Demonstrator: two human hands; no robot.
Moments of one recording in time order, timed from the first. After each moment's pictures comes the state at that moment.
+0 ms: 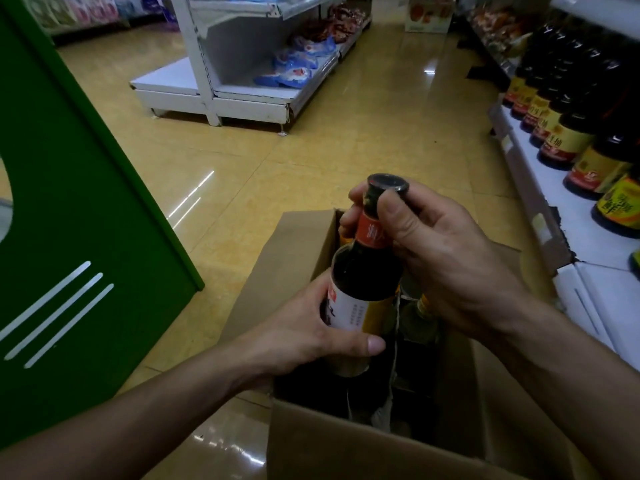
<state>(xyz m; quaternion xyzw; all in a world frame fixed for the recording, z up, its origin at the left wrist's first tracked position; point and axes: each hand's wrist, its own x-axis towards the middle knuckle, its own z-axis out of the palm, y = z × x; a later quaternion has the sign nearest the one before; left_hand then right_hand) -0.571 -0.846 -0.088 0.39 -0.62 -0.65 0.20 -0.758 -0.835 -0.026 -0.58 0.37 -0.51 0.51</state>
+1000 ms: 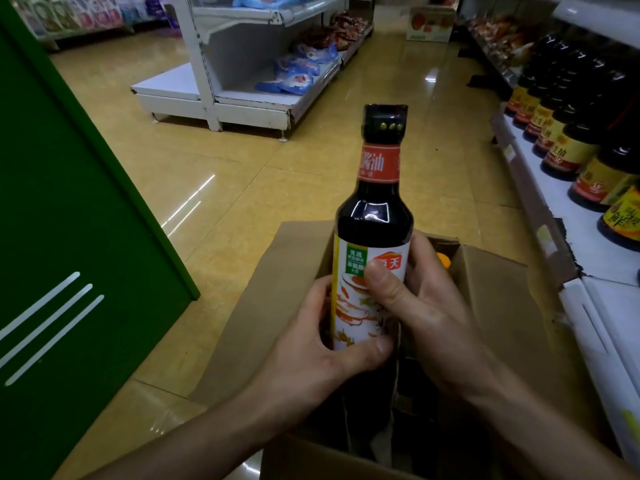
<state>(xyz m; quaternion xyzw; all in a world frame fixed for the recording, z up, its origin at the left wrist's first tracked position) -0.587 -0.829 -0.101 0.43 -0.57 -0.62 0.33 -0.748 -0.826 -0.067 -0.52 0.43 -0.53 0.52</state>
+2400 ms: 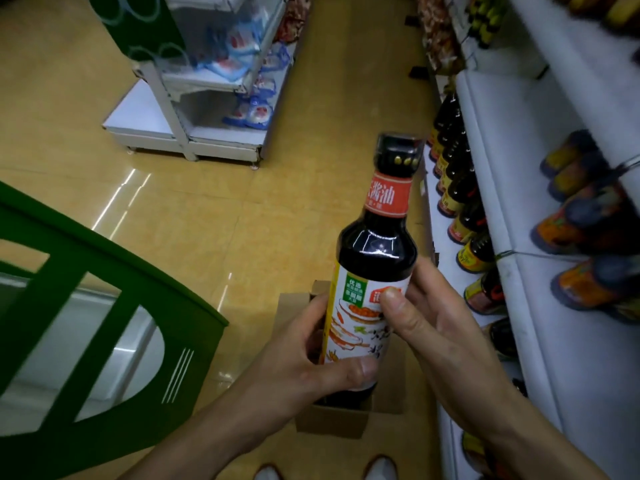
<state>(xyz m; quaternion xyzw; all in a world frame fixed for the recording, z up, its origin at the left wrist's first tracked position) -0.557 -0.843 0.423 0.39 -0.54 -0.72 0.18 -0.739 -0.799 0.451 -0.44 0.52 -0.50 0.53</state>
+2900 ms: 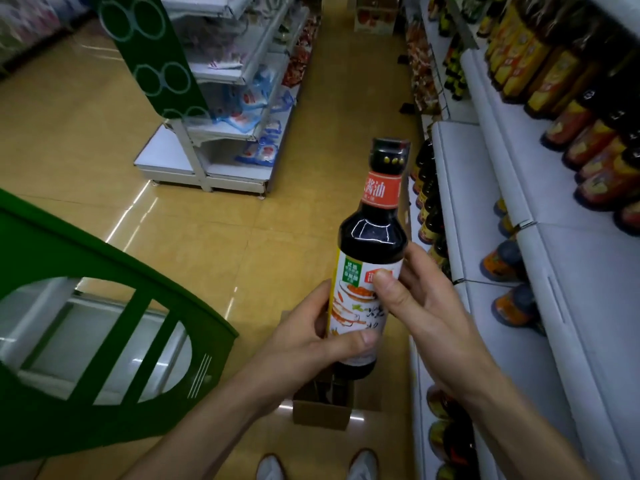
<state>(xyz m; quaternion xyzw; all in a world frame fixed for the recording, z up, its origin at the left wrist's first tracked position) -0.585 -0.818 0.612 0.39 -0.56 -0.70 0.21 -0.762 -0.779 0.637 -0.47 0.53 -0.51 0.48</state>
